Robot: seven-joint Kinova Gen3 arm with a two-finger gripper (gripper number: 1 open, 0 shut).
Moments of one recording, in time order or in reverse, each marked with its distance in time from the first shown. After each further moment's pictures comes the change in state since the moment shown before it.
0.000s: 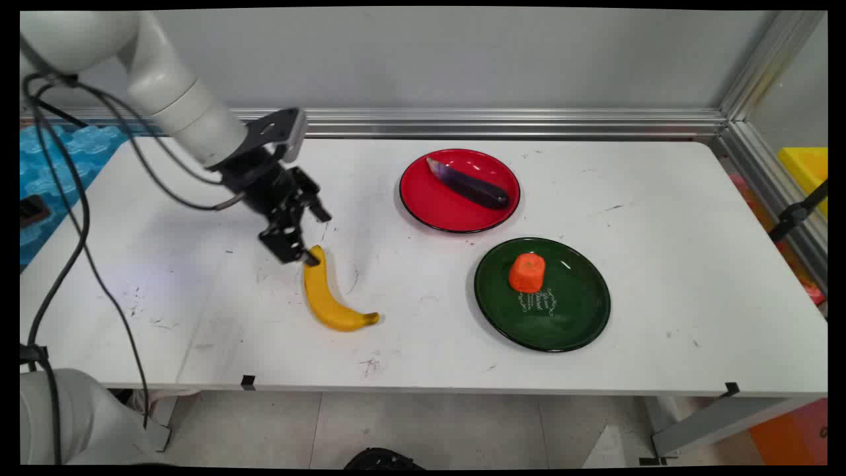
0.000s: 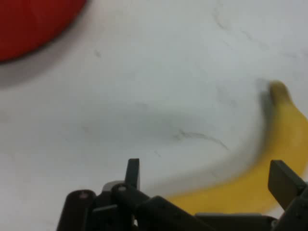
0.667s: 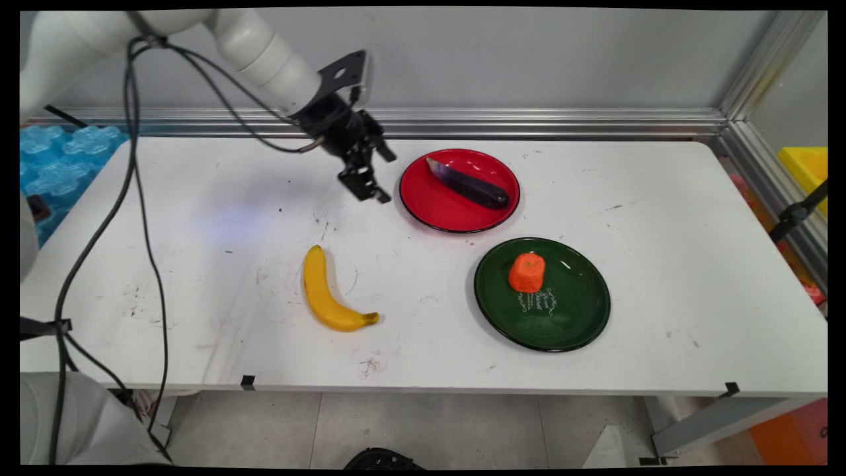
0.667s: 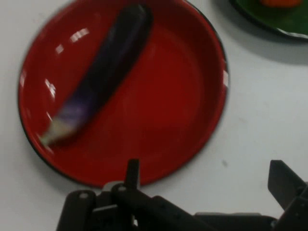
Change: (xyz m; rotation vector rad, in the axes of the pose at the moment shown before) arm 0.069 -0.092 0.022 0.112 0.122 0.087
